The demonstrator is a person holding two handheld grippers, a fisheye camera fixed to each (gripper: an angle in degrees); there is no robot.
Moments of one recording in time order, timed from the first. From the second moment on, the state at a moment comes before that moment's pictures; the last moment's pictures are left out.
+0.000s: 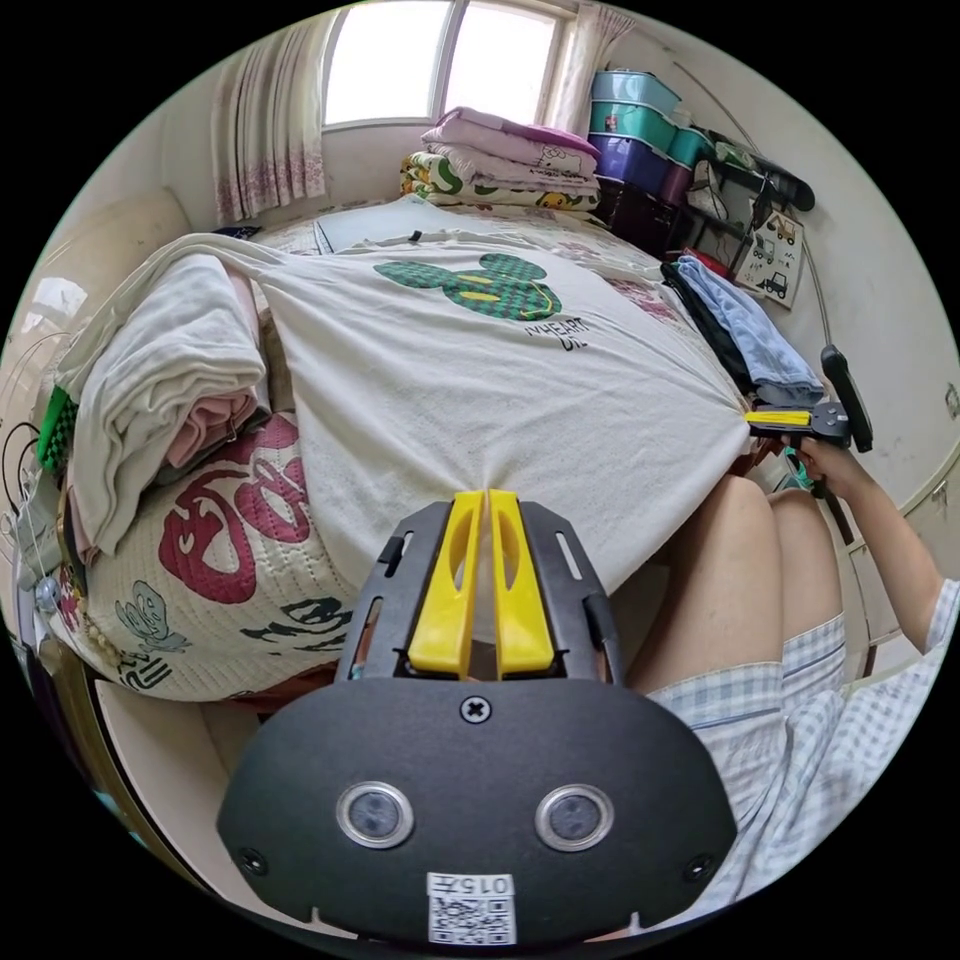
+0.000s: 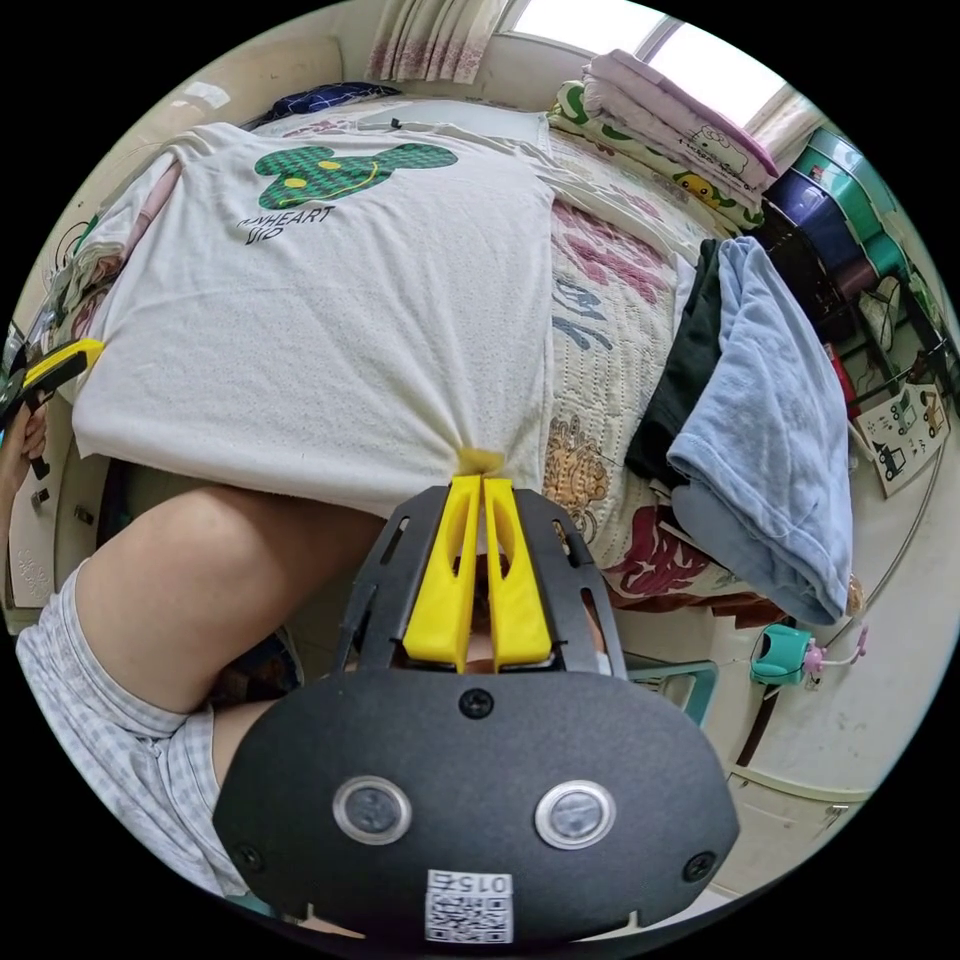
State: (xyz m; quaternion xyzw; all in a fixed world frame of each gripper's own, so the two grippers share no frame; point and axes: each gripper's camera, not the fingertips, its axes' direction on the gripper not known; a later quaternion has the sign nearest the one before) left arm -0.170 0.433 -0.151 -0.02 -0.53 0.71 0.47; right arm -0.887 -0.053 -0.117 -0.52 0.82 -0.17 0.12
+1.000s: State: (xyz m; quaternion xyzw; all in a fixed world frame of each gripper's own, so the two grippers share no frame) left arm -0.113 0.378 0.208 -0.14 -0.38 0.80 0.43; right arm -0.981 -0.385 0.290 -0.38 0.77 -0.11 0.50
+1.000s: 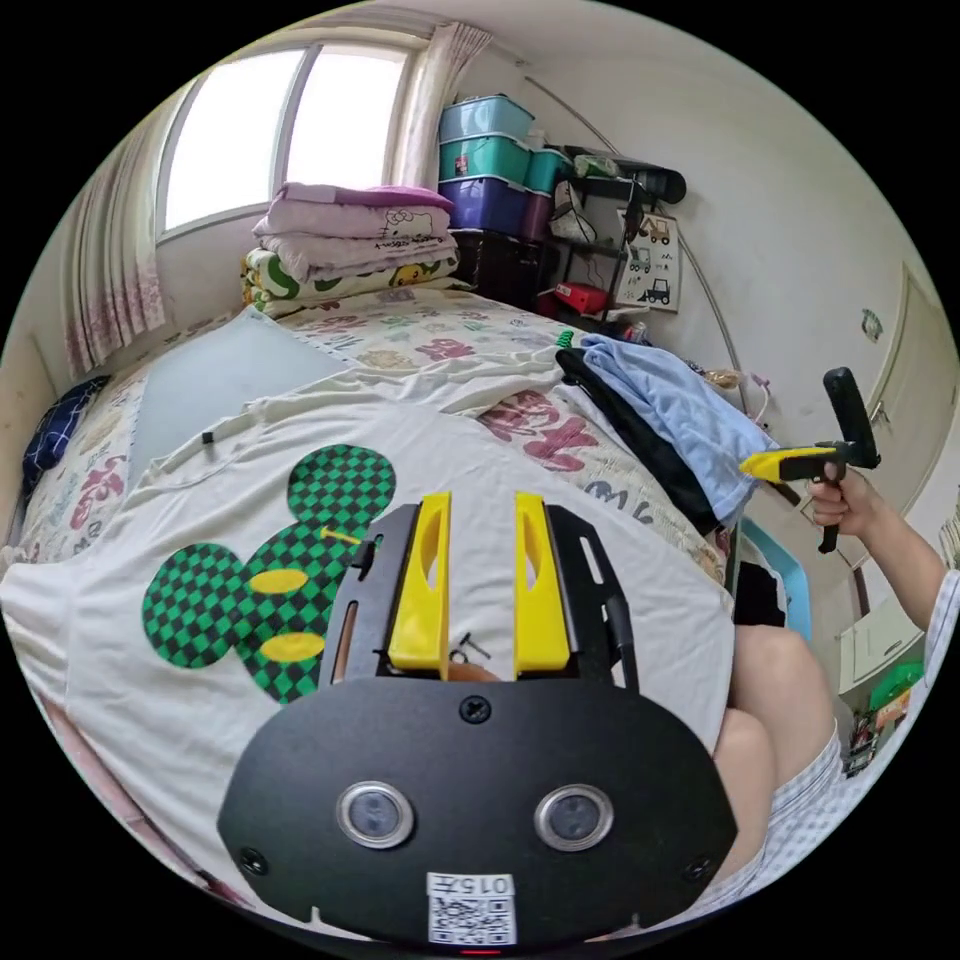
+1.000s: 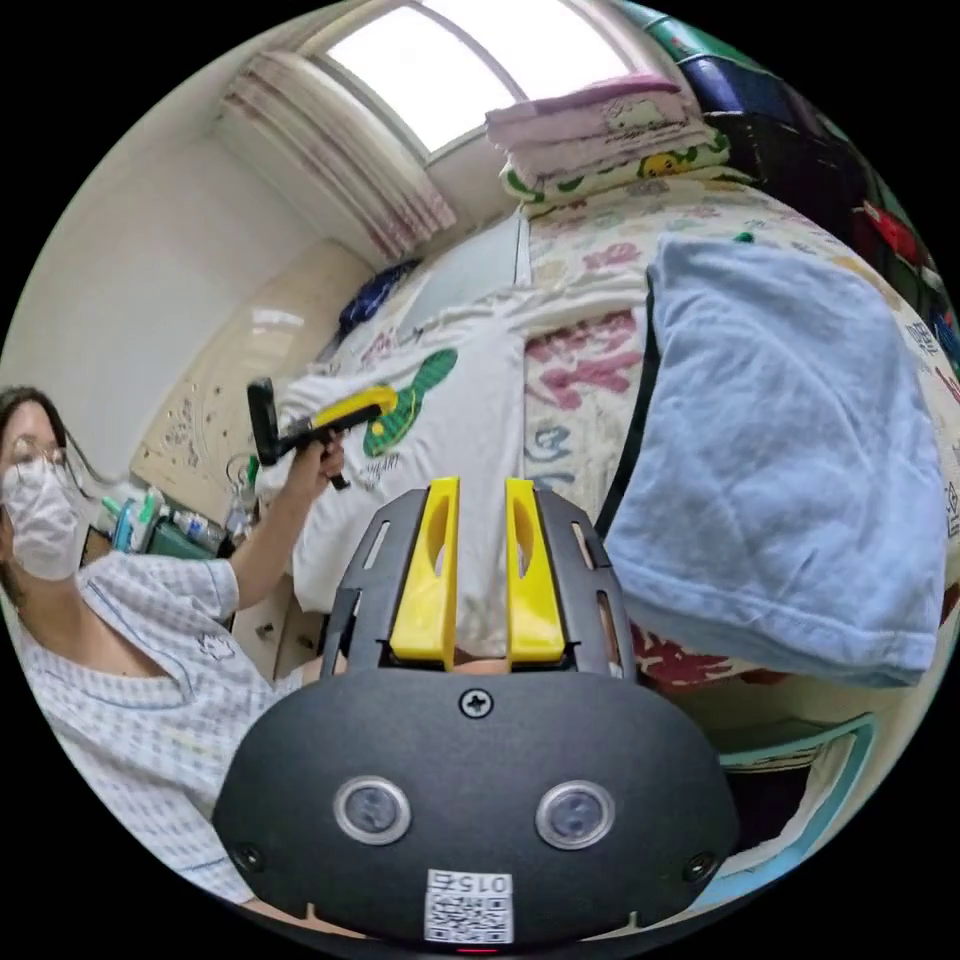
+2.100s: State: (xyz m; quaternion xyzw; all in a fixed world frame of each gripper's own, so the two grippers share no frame) left arm -0.152 0.177 0.300 -0.26 -0.28 0.67 0.64; right arm -0.710 -0.820 0.260 -0.02 0.91 -0.07 0.42
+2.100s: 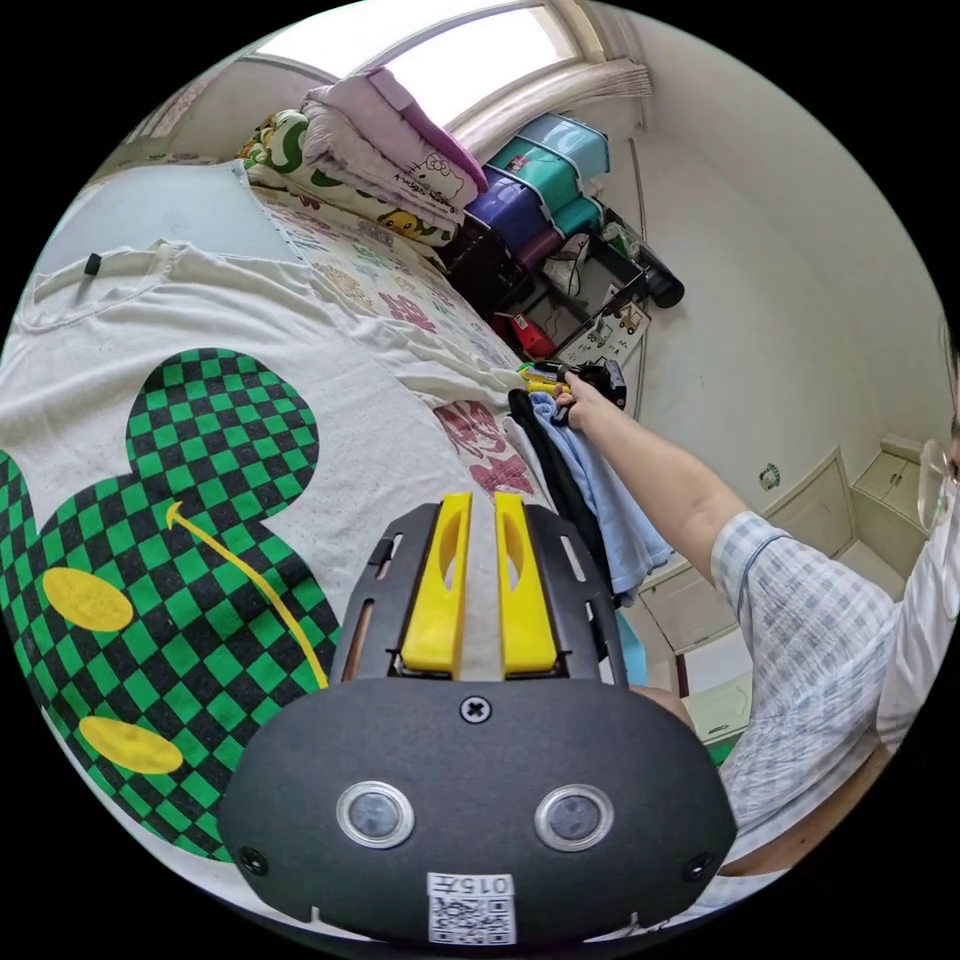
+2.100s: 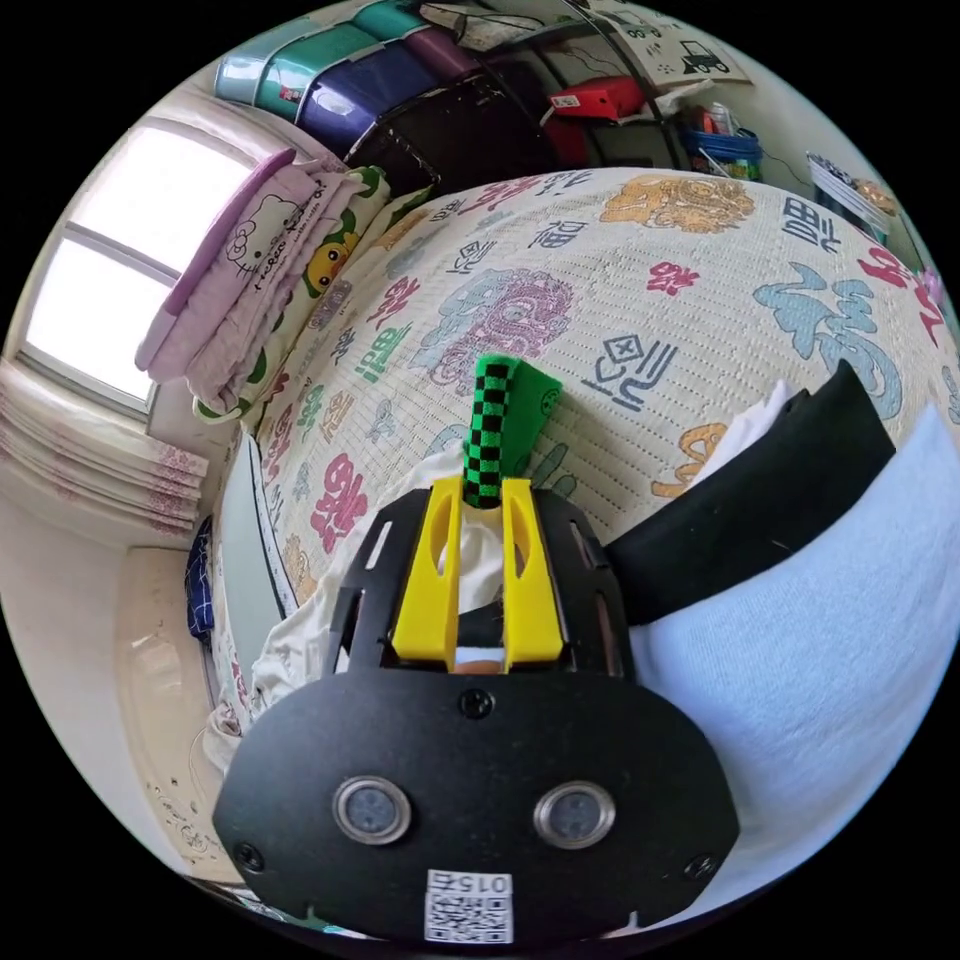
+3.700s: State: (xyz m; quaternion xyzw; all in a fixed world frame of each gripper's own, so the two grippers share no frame) left arm -0.271 0.173 0.056 -0.20 -0.25 0.50 0.80; right arm -0.769 0.073 -0.141 -0.55 0.71 -0.23 0.38
